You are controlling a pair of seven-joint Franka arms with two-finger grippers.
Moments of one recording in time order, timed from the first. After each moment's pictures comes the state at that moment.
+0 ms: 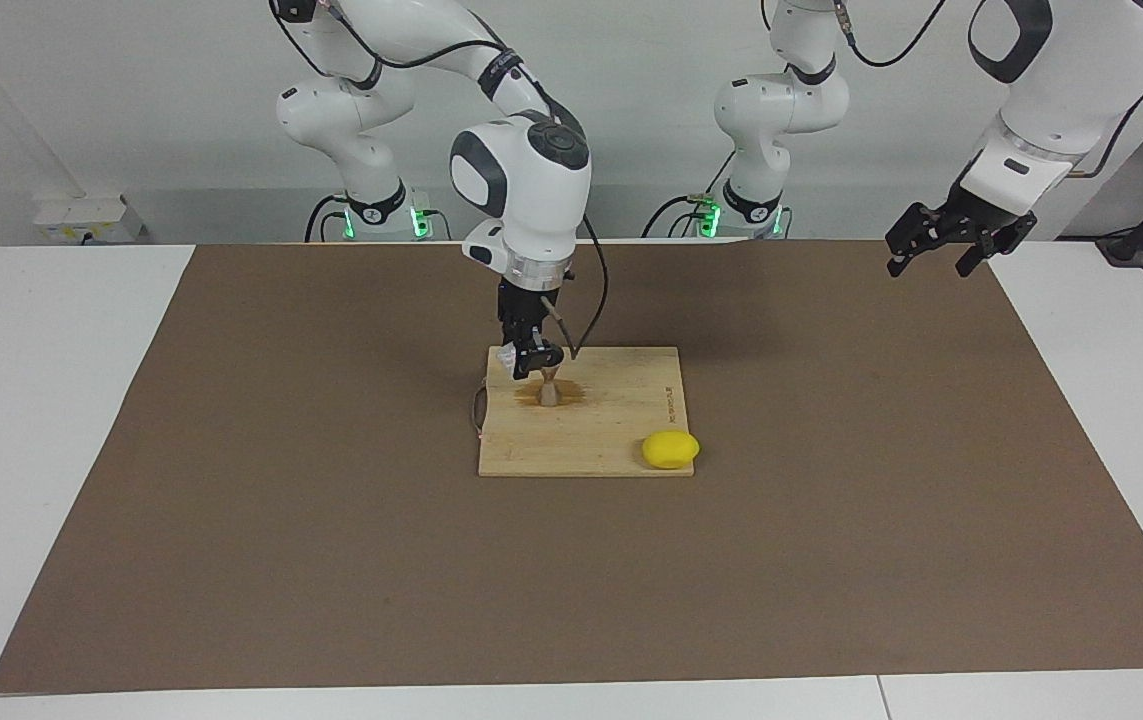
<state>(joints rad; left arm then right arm) 0.02 -0.05 -0.03 -1.65 -0.05 1.58 0.04 0.53 0.23 0.06 -1.78 -0.25 2.00 1.97</state>
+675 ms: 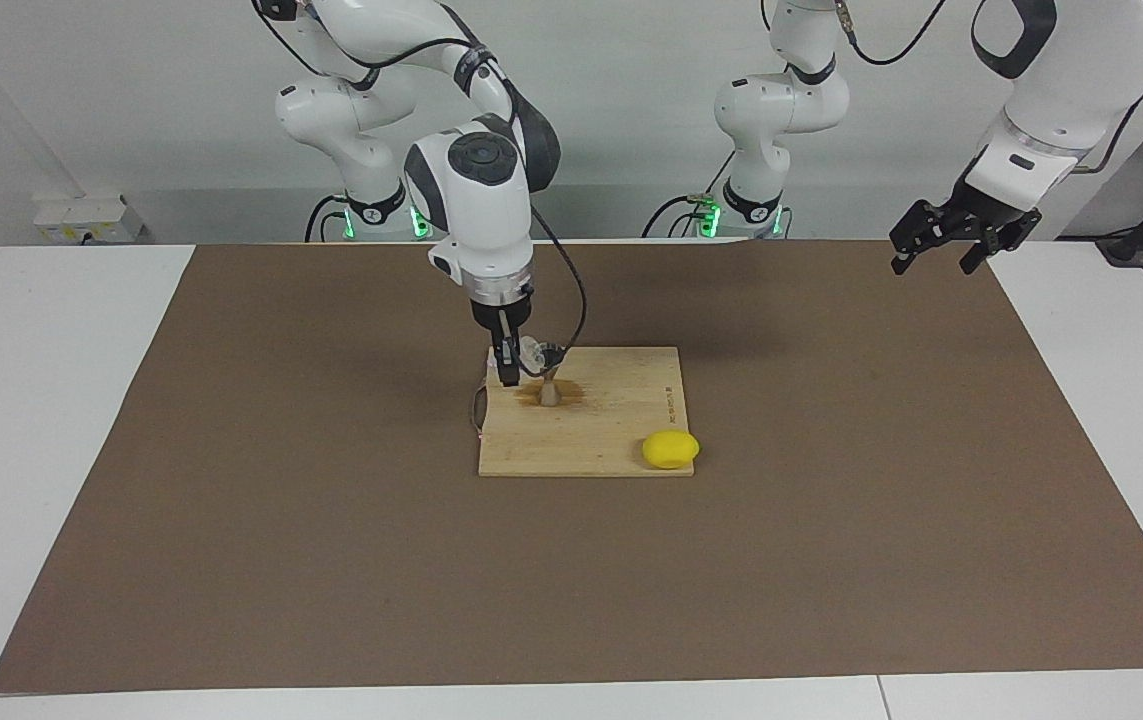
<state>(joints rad) 0.02 -0.05 -0.02 -1.65 -0.04 1.58 0.03 0.43 0.21 0.05 -1.78 0.00 2.06 2.01</state>
